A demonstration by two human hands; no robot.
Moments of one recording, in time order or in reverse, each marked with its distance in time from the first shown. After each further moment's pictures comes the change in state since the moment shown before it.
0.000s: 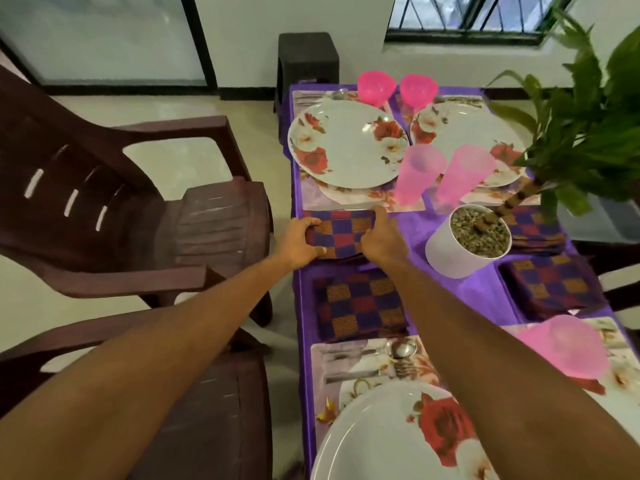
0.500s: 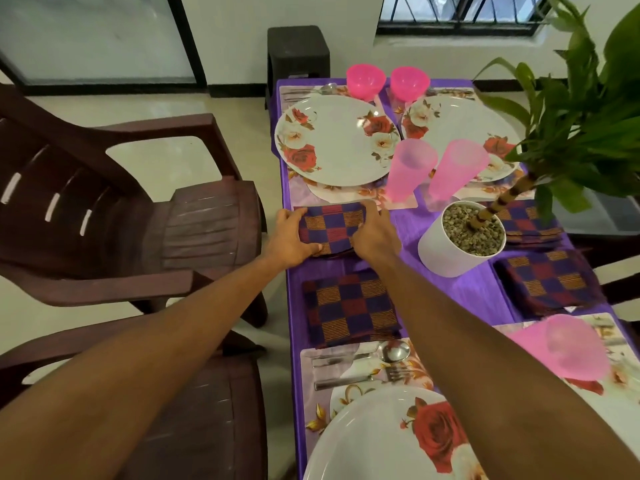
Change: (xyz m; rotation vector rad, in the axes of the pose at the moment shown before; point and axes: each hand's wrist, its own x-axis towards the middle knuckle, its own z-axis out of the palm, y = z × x) left_hand 0.014 0.003 0.006 0.135 0.057 0.071; right_hand 0.021 0.012 0.007 -0.083 0.104 -0.086
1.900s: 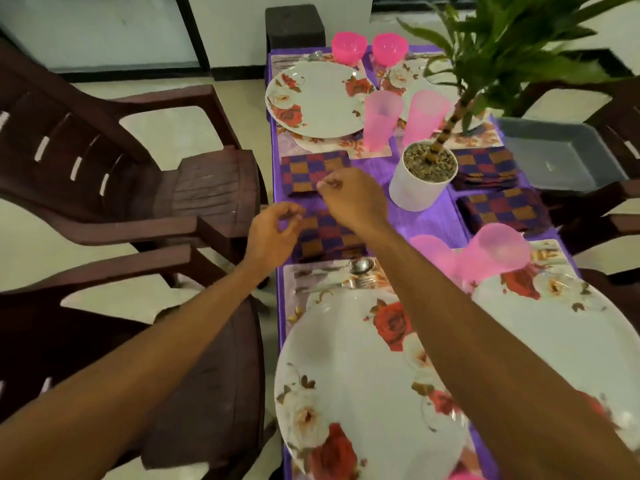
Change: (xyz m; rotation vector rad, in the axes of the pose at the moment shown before) left_hand -0.164 0.022 0.028 -0.137 0.304 0.213; right_hand -0.142 -0.013 -0.086 0.131 -0.006 -0.248
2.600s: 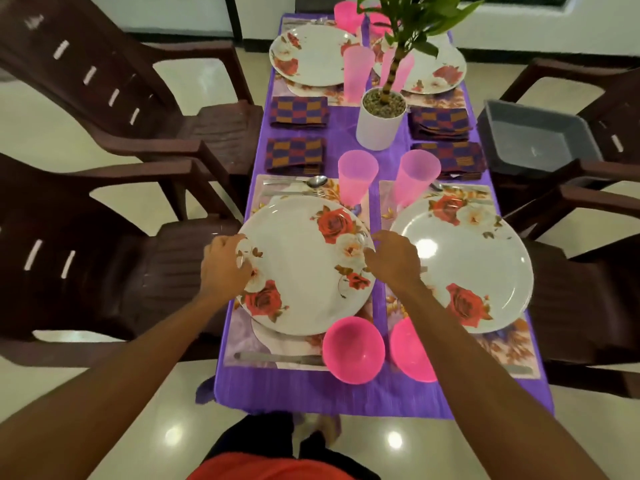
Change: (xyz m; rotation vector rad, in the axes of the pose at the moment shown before) left_hand -0.285 0.042 0.024 0.544 0.004 -0.402; right_hand -0.264 0.177 -0.089 -0.118 -0.202 0.169
